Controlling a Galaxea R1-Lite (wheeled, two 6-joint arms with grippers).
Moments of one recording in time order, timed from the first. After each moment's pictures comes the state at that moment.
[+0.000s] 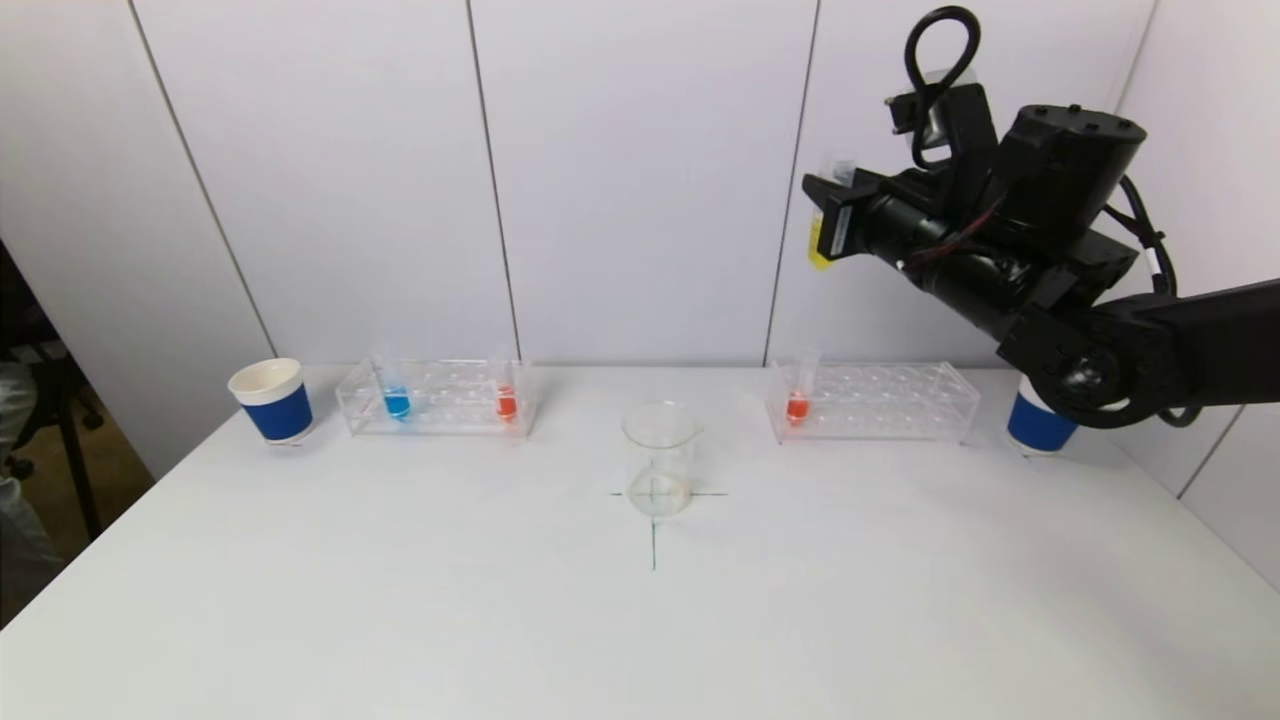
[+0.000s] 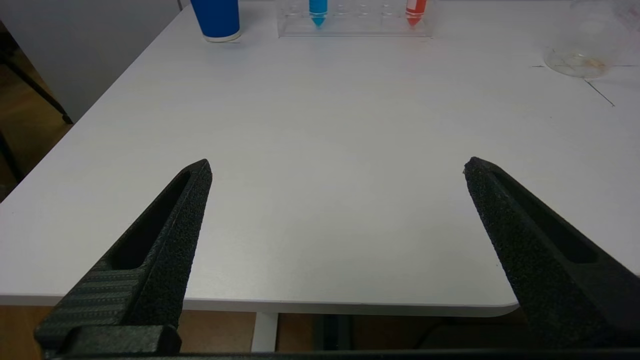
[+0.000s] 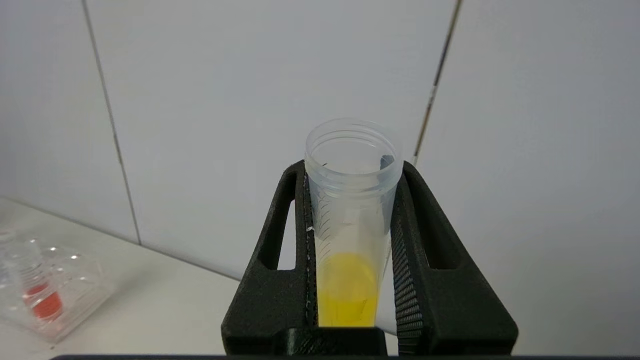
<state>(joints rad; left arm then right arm) 0.00 0.00 -0.07 0.17 0.01 -0.01 0.37 1.93 -1.24 -0.85 -0.05 -0.10</state>
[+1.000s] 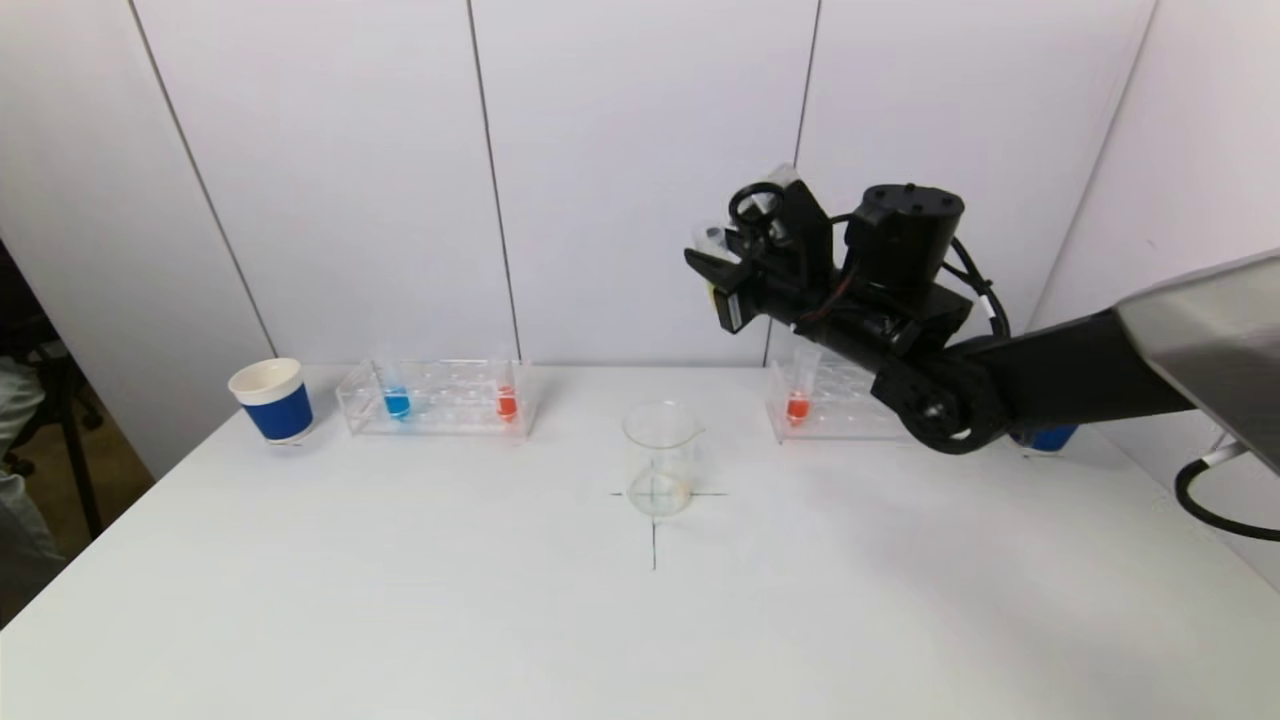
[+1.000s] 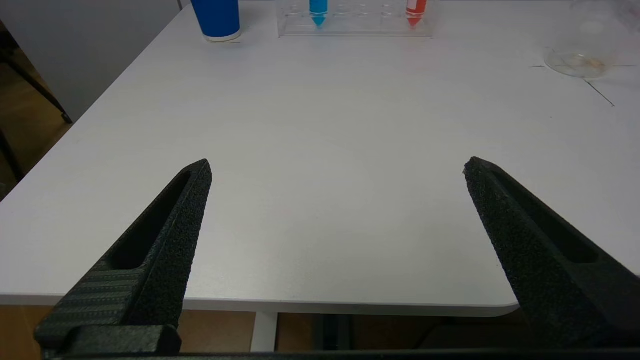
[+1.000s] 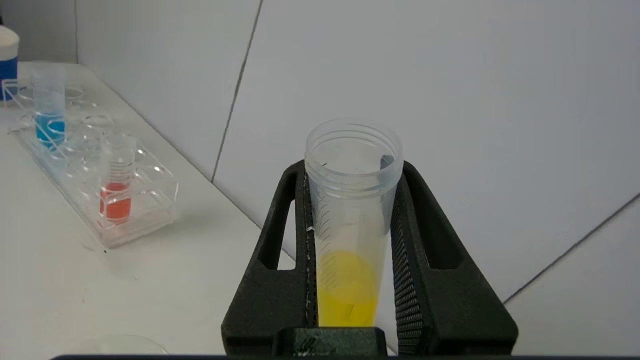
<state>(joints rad) 0.00 0.00 -0.07 0.17 0.01 -0.01 0.47 2.13 -1.35 -0.88 0.18 -0.37</state>
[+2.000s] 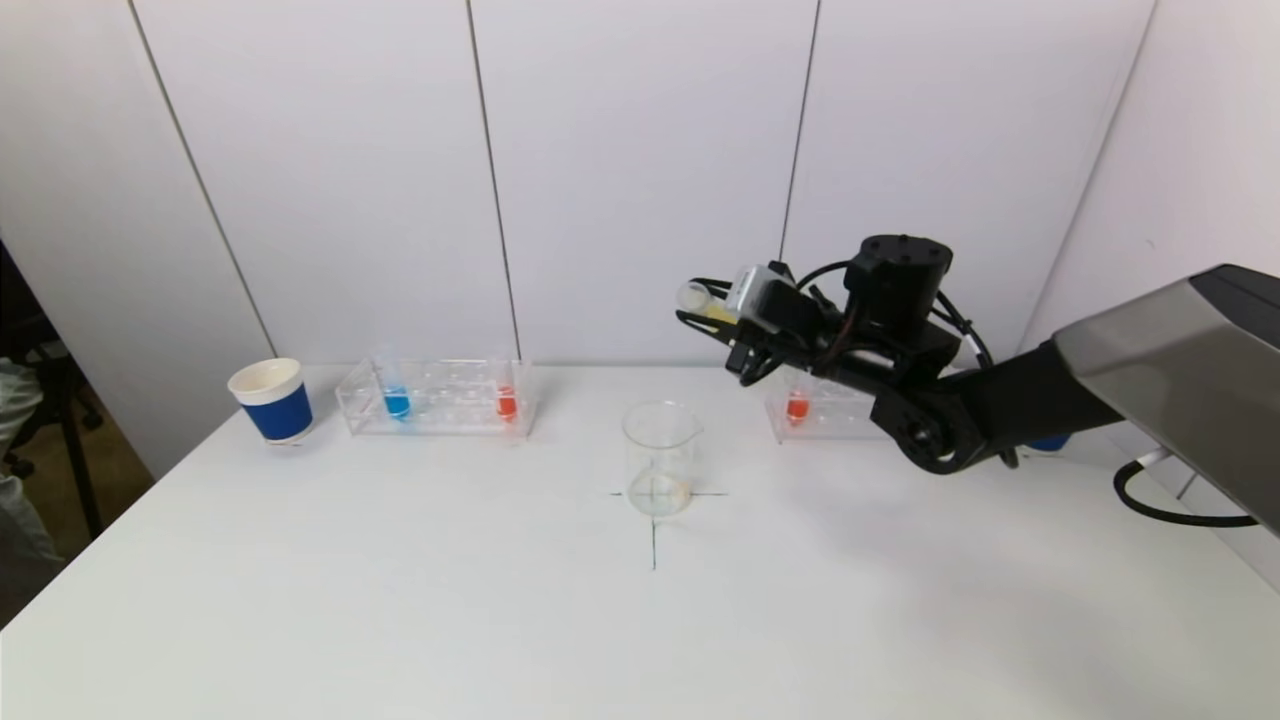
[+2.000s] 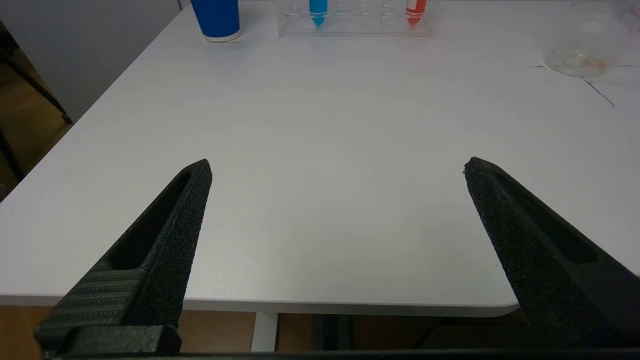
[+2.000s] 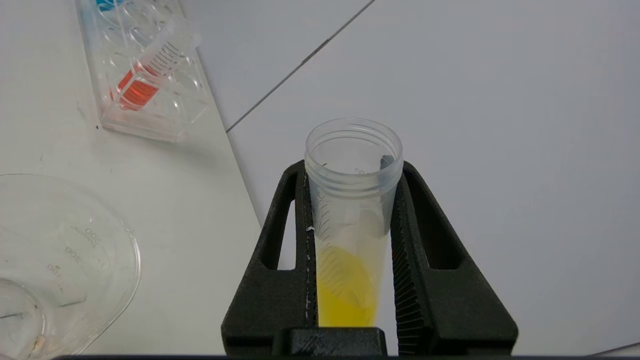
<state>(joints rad) 0.00 0.00 -0.07 0.17 0.01 -0.01 0.41 2.22 -1.29 -0.99 0.52 -0.82</state>
